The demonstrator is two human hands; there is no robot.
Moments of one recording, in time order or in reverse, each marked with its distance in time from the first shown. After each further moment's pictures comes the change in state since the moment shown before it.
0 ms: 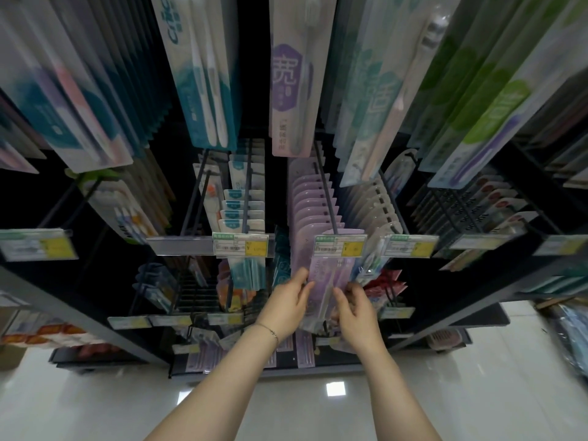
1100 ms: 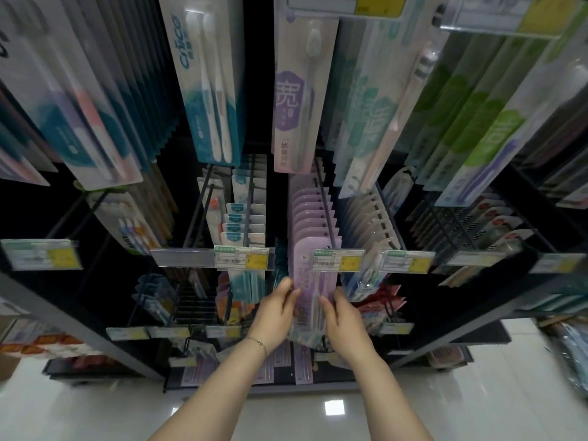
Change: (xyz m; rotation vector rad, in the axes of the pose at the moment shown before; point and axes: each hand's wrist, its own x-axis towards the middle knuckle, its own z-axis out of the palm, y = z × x) left_hand -0.002 -0.014 -0.006 -0.147 0.111 -0.063; right_hand 0.010 -0.021 0.008 -0.250 -0.157 -0.058
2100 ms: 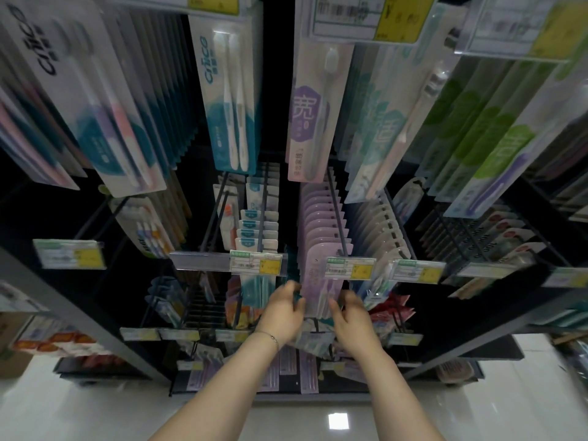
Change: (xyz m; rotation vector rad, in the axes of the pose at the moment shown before) left_hand 0.014 0.003 -0.007 0.135 0.014 -0.103; right_hand 0.021 0.008 0.002 -0.130 0.019 0.026
